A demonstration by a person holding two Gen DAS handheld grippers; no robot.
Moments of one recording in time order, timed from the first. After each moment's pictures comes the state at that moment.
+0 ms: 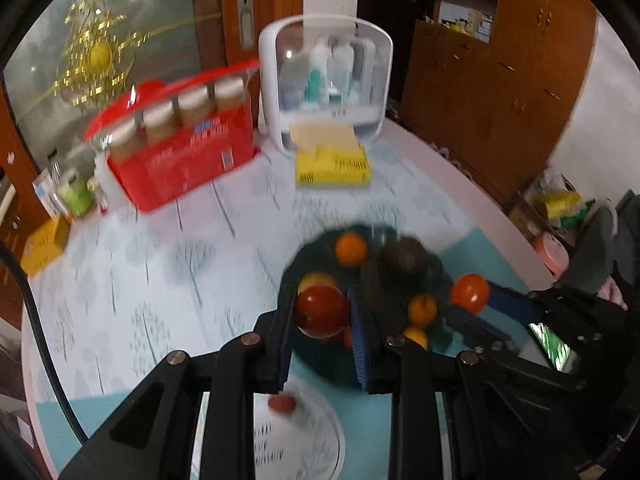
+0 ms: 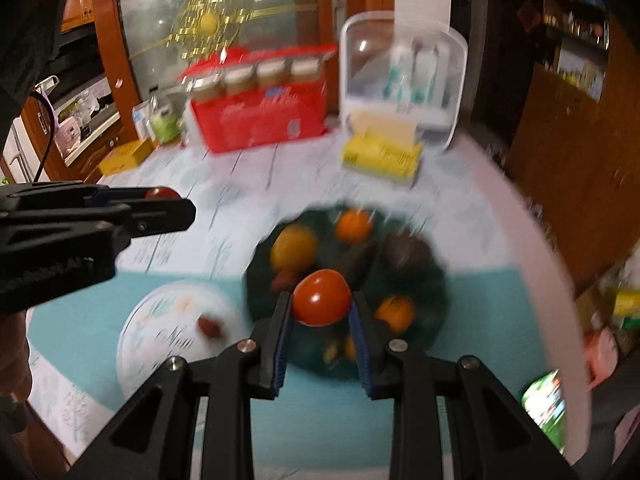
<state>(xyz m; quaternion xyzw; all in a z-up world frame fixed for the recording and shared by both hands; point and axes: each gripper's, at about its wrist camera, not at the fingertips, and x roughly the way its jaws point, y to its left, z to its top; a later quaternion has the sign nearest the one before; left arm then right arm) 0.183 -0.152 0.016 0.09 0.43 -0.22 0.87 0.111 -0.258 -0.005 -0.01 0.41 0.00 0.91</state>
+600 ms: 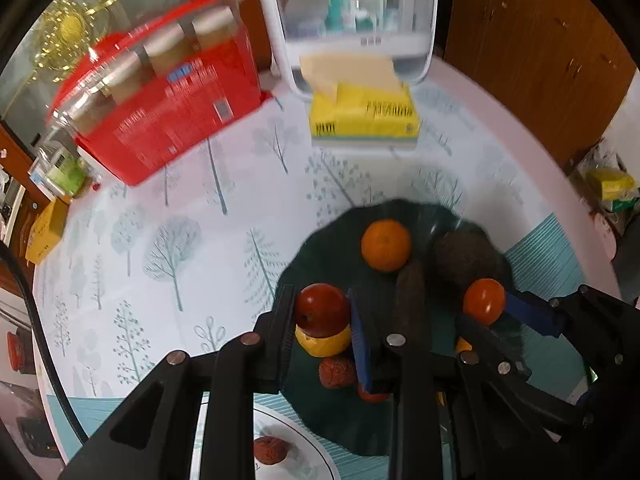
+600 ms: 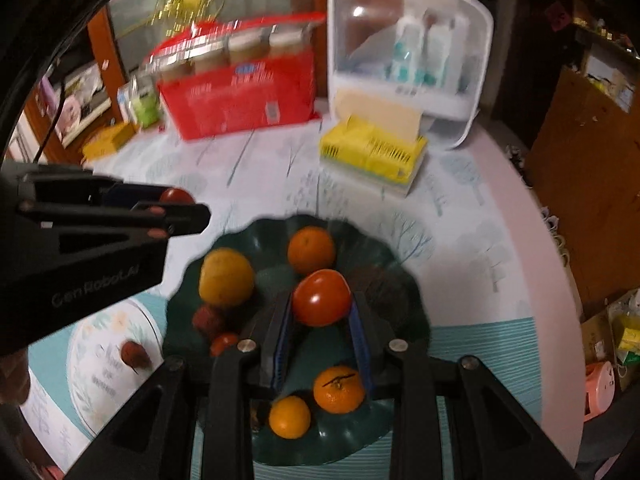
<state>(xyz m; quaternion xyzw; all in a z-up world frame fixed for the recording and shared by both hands) 0.264 -0.213 -0.081 0.14 0.52 -0.14 0.83 0.192 -0.304 -0.079 -0.02 0.47 0.05 0.88</state>
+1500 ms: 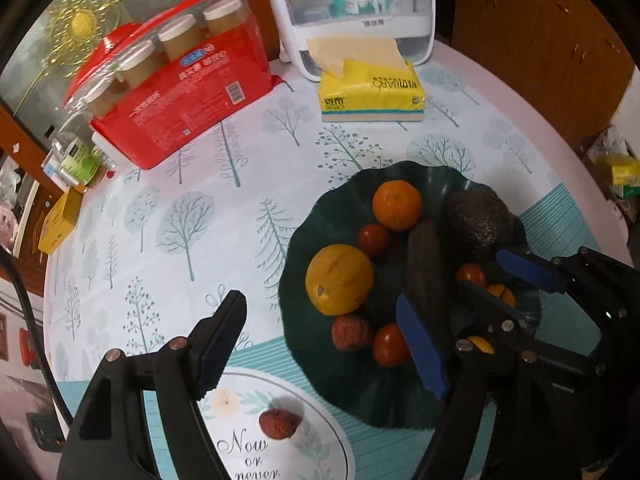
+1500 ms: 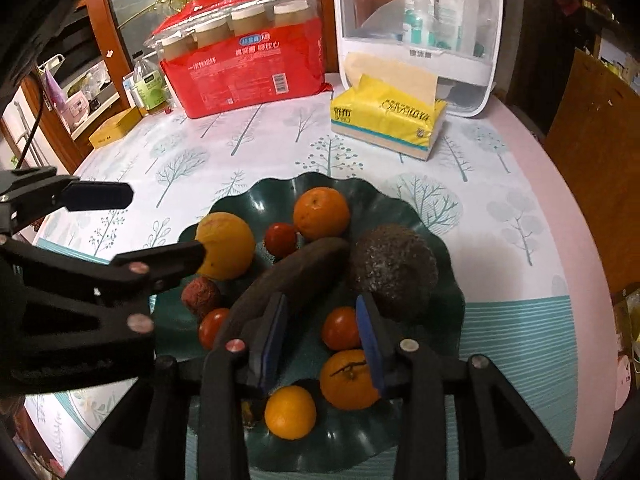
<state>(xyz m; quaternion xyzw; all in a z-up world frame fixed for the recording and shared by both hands) 0.230 -0.197 -0.080 0.15 0.52 -0.12 0.83 0.183 -0.309 -0.099 0.00 0.47 0.06 0.88</state>
